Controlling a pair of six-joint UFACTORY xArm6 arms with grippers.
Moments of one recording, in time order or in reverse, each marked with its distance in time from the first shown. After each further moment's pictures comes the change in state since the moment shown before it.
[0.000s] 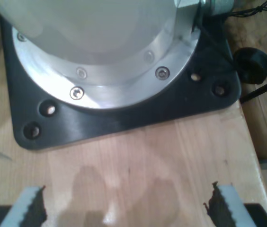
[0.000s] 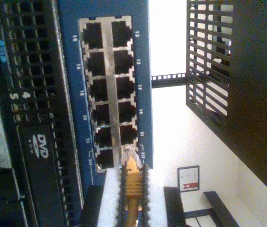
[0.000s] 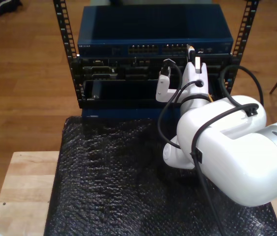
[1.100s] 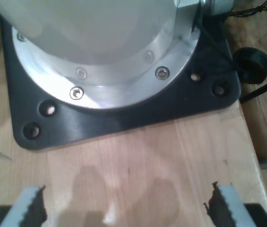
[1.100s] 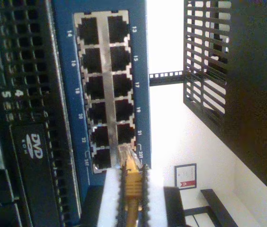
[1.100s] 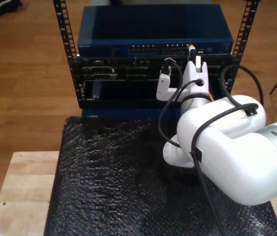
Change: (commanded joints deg) left arm 0.0 0.1 0.0 0.0 0.0 0.0; right arm -0.4 0.8 -1.5 0.0 0.0 -0.2
